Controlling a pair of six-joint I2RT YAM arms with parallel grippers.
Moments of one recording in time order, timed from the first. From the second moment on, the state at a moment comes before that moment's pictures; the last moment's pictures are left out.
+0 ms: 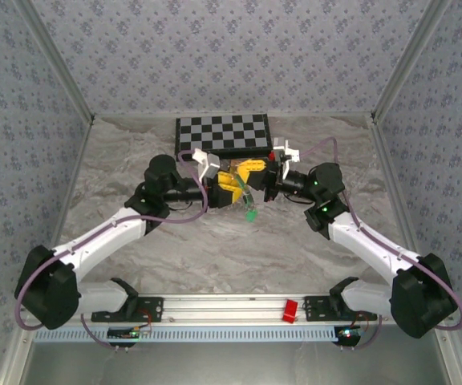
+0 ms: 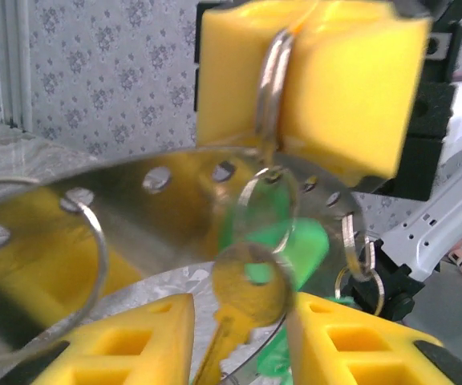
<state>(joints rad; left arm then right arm) -0.64 1.24 0.83 0.34 0.84 -0.24 0.53 1.19 0.74 0.78 -0.80 0.48</state>
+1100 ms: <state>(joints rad) -0.66 1.17 0.81 0.33 0.61 -0.19 0.52 1.19 0.73 0.80 -0.80 0.51</state>
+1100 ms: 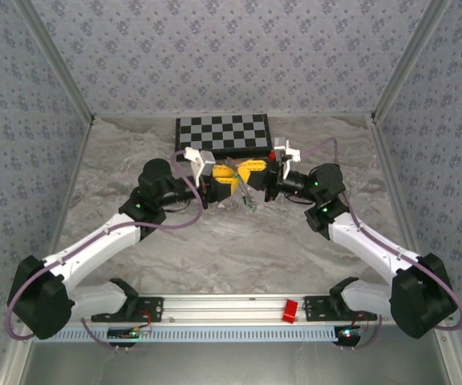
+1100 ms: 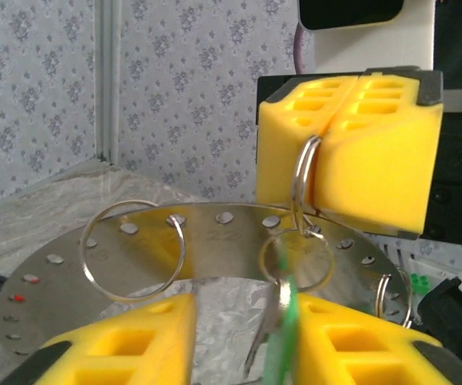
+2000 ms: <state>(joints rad) -0.67 1.18 0.81 0.34 0.65 -0.17 0.52 1.19 0.73 0.80 -0.81 0.52</state>
